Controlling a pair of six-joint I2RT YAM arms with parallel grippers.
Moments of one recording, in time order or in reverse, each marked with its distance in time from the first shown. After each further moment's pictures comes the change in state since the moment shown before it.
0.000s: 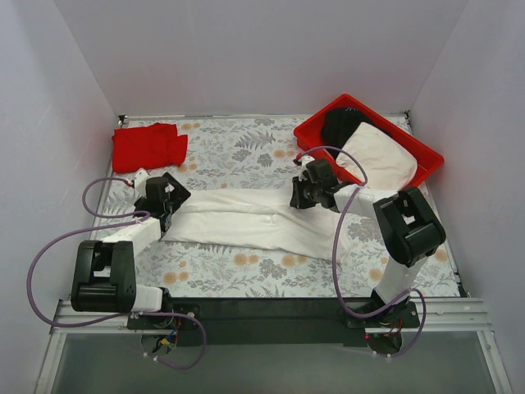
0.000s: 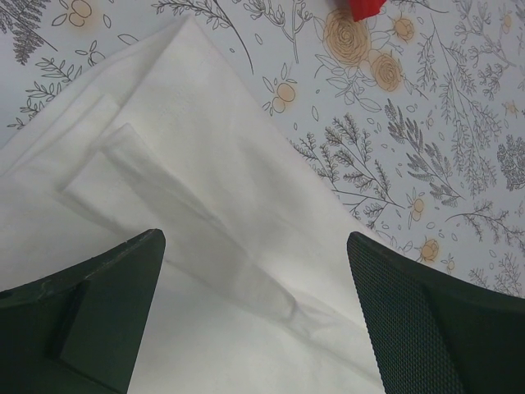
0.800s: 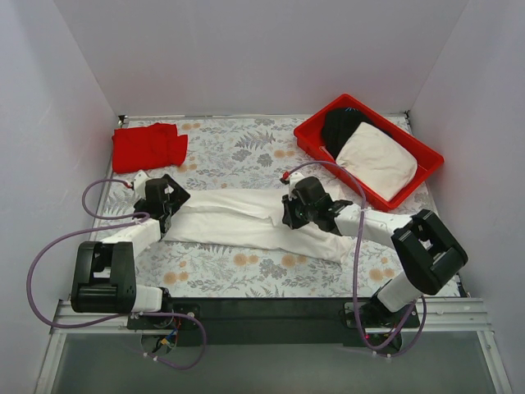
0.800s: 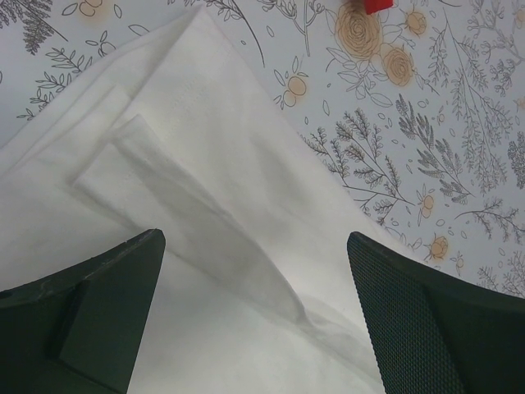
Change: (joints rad) left arm 0.007 -0.003 -0.014 -0.003 0.004 0.000; right arm 0.187 -0.215 -0.144 -0.020 0.079 -0.009
